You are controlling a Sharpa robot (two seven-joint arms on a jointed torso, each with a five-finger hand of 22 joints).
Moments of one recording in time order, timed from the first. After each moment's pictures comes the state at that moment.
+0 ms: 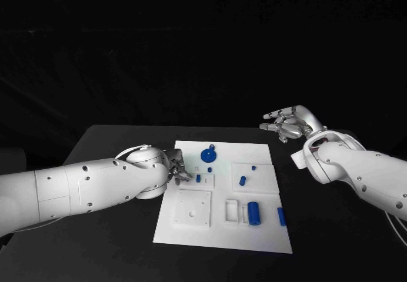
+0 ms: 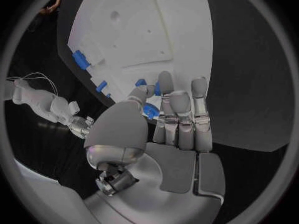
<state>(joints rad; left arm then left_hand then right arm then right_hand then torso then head) 1.38 -0.66 -0.24 1.44 -1.20 -0.16 -0.61 1.15 -0.02 0.15 -0.06 0.86 1.14 0.02 0.29 0.77 1.47 -0.07 0.42 0.21 1.33 -0.13 1.23 0.46 0.02 1.20 -0.15 0.51 1.31 1.14 -0.78 0.18 1.28 -0.96 -0.53 0.09 1.27 -0.01 -0.03 -0.19 0.40 1.05 0.11 0.07 0.06 1.07 0.01 0.98 0.77 1.38 -0.06 0.95 0.91 0.10 1.46 -0.08 0.60 1.31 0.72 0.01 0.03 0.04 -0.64</state>
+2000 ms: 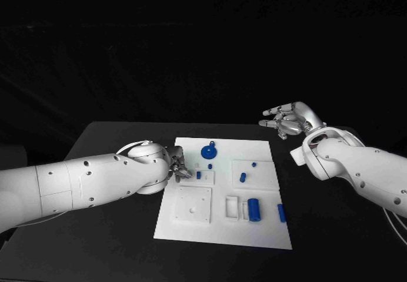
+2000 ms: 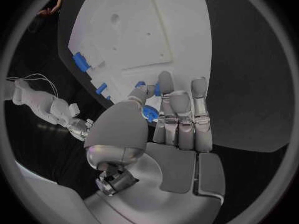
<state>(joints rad) 1.38 -0.65 -0.24 1.43 -1.20 -0.12 -0.61 1.15 -0.03 0.15 -0.06 0.86 1.14 0.02 0.30 0.76 1.47 -0.07 0.42 0.22 1.33 -0.13 1.23 0.47 0.01 1.20 -0.15 0.52 1.31 1.14 -0.77 0.18 1.27 -0.96 -0.53 0.10 1.27 -0.01 -0.02 -0.20 0.40 1.05 0.11 0.07 0.06 1.07 0.01 0.98 0.77 1.38 -0.06 0.95 0.91 0.10 1.46 -0.08 0.60 1.31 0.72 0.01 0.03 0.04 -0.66</state>
